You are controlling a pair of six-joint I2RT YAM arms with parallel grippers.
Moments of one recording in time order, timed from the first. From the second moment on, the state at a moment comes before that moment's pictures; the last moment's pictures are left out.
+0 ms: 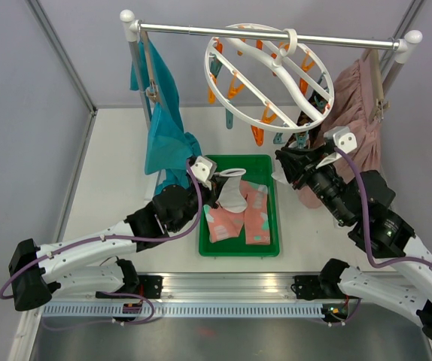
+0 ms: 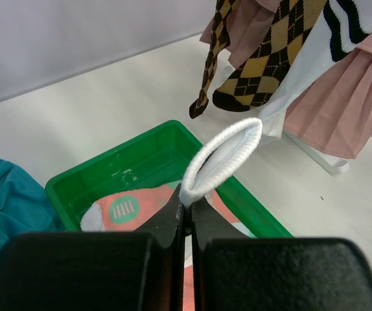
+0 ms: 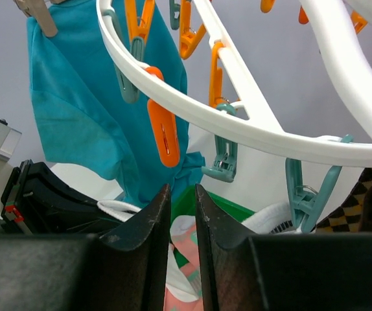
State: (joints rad) left arm -1.08 1.04 0.77 0.24 -0.41 -0.11; right arm 0.85 0.74 1.09 -0.21 0.28 0.10
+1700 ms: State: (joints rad) left arm -1.08 1.03 0.76 0.24 -0.41 -0.11; right arm 0.85 0.77 1.07 -0.22 0.38 0.06
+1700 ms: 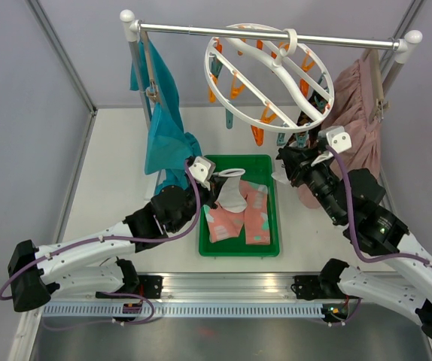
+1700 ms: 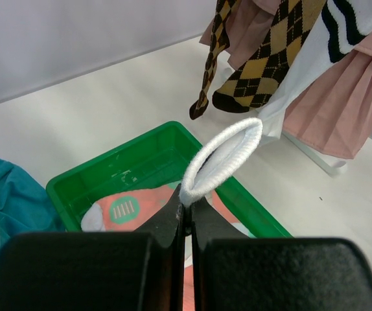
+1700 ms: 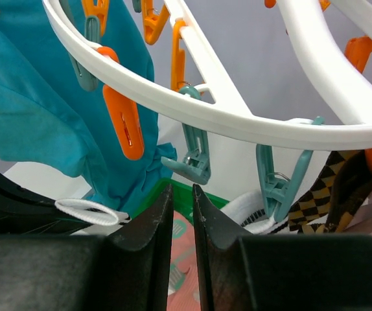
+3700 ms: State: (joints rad) left arm -1.08 1.02 0.75 0.24 -0.41 -0.11; right arm 0.85 0.78 1.00 -0.06 0.42 0.13
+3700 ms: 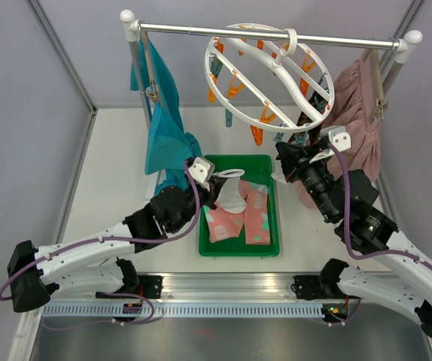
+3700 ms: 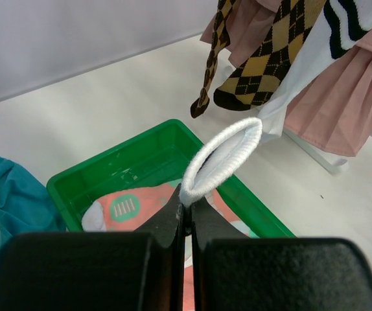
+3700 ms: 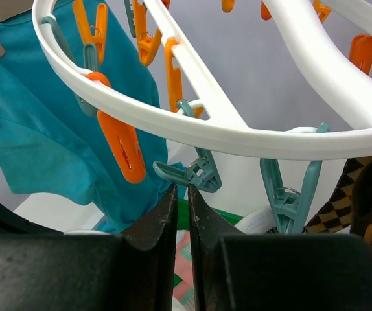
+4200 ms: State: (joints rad) left arm -1.08 1.02 0.75 0.24 -0.41 -0.11; right arm 0.85 0.80 1.00 -0.04 0.39 0.12
